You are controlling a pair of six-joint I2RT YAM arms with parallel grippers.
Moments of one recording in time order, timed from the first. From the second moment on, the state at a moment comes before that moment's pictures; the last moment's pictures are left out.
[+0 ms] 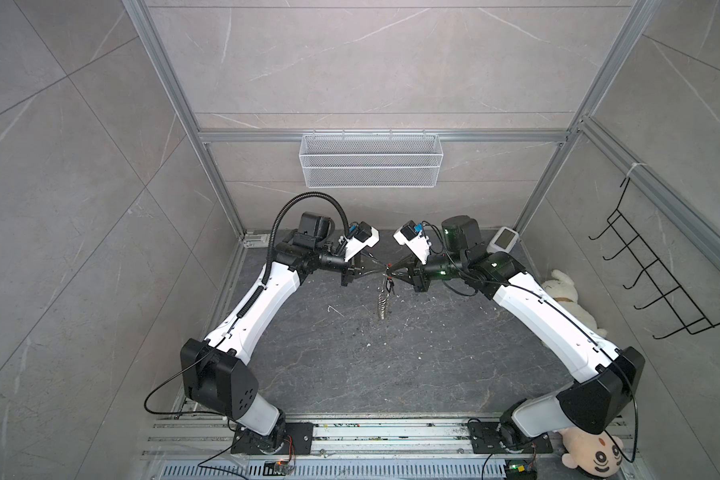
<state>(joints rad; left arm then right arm) -0.42 1.56 1.54 -0.66 1.09 0.60 0.55 1.49 1.52 -0.60 -0.67 -0.11</state>
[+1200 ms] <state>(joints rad) -0.42 1.56 1.49 -0.59 1.09 0.52 0.54 1.49 1.52 -0.60 -0.64 -0.12</state>
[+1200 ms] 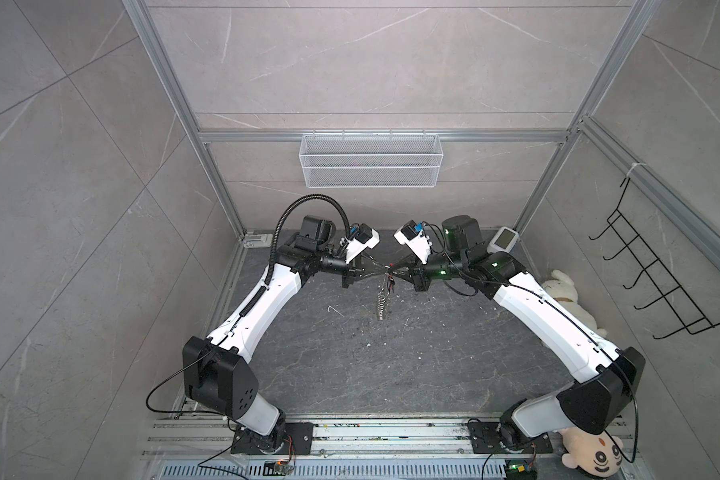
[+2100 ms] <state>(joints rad) -0.40 1.48 1.11 0.44 1.09 -0.17 0.43 1.44 1.34 -0.22 -0.84 0.20</state>
